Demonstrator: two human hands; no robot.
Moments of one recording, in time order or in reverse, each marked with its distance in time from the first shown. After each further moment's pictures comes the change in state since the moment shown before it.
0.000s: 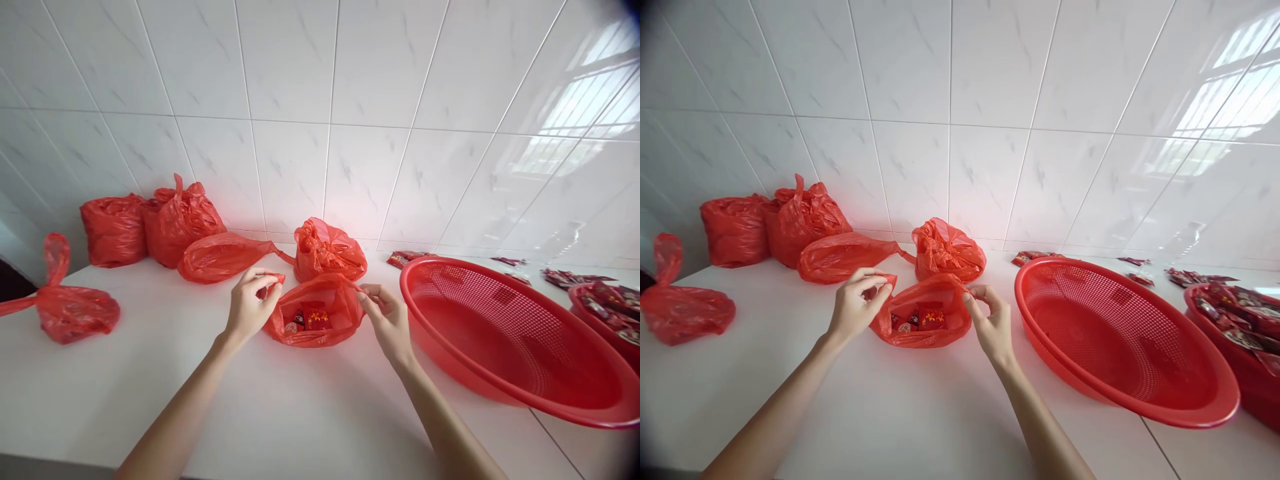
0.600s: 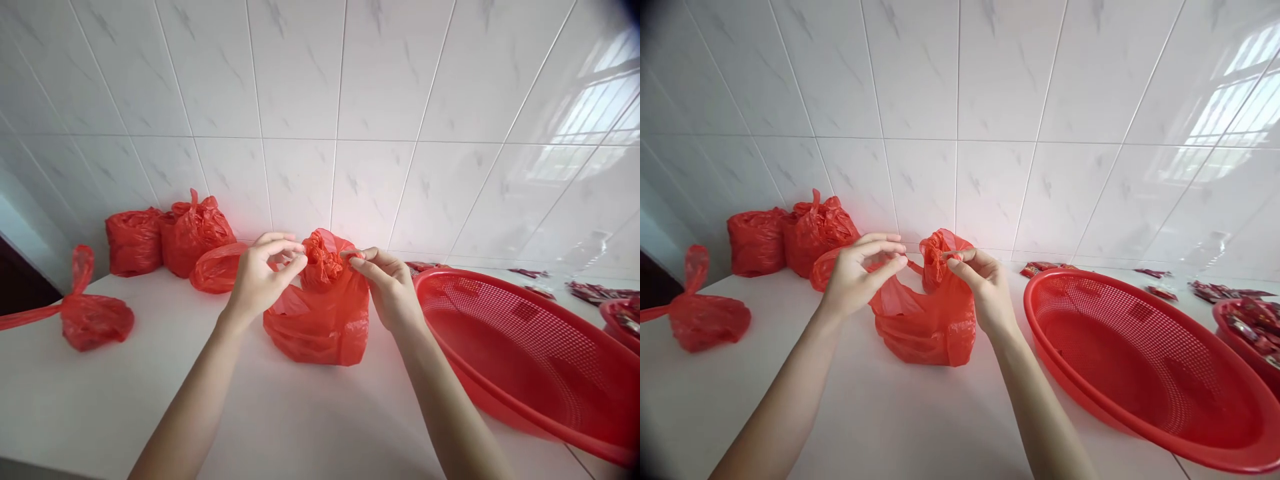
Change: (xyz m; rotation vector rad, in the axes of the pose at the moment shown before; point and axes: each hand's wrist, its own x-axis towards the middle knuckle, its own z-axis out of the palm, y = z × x) left_hand 0.067 0.076 -0.029 -0.263 -0.042 -0.049; right_hand 0.055 -0.075 0.023 0.462 -0.187 0.046
